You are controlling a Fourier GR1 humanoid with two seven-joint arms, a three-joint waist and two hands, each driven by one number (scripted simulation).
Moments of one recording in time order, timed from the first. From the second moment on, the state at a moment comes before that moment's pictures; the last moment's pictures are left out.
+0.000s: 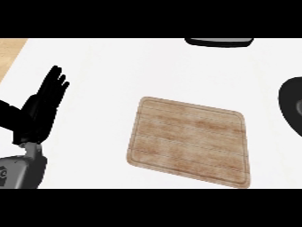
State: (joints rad) left arm -0.19 0.20 0.02 -1.59 0.15 0.09 0.23; right arm -0.69 -0.77 -0.26 -0.16 0.58 0.01 -0.92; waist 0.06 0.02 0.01
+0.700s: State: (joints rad) left arm -0.20 0.20 0.04 -1.58 0.15 0.10 0.23; right arm -0.67 -0.96 -0.45 -0.06 0.37 0.40 -0.89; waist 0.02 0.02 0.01
